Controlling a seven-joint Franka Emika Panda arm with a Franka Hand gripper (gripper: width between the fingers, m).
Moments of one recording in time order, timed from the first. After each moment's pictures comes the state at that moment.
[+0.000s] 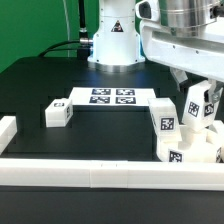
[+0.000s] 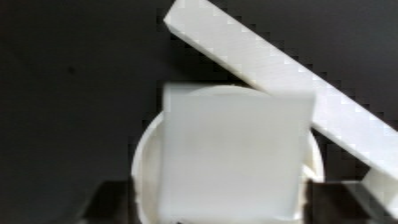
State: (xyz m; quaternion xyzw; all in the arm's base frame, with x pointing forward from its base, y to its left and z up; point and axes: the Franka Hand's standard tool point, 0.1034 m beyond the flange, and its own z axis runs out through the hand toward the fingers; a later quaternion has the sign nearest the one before) arm 0.582 0.093 0.092 -0.87 0.48 0.10 0.07
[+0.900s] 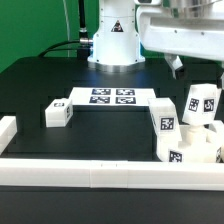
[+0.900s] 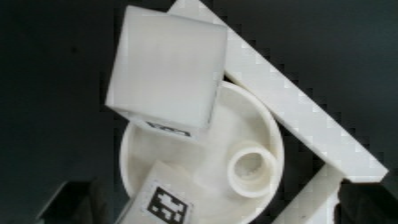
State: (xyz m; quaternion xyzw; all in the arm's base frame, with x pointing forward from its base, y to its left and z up) arm 0.588 0.093 0.116 -0.90 0.42 0.08 0.08
